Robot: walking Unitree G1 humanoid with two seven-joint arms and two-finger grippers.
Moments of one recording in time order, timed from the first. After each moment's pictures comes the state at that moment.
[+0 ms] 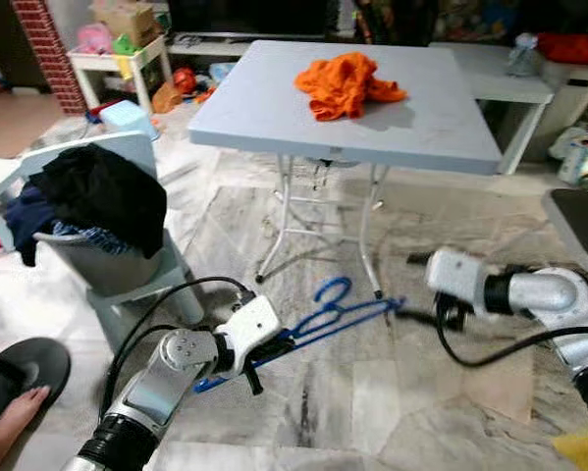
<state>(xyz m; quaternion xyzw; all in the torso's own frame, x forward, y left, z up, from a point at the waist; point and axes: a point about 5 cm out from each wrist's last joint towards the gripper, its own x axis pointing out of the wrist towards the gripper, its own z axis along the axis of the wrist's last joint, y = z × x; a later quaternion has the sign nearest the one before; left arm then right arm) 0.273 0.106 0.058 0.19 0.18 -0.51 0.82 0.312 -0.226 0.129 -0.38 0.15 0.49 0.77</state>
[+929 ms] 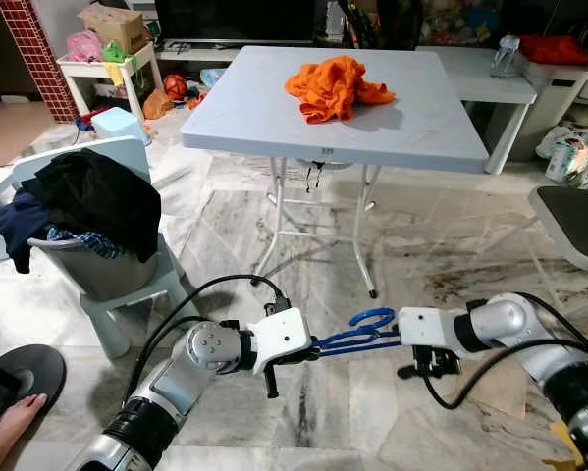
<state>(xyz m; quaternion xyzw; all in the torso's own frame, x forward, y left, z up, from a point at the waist) 0.277 0.078 0.061 0.26 0.12 -0.58 0.76 0.303 -0.213 0.076 -0.42 0.27 0.55 0.66</state>
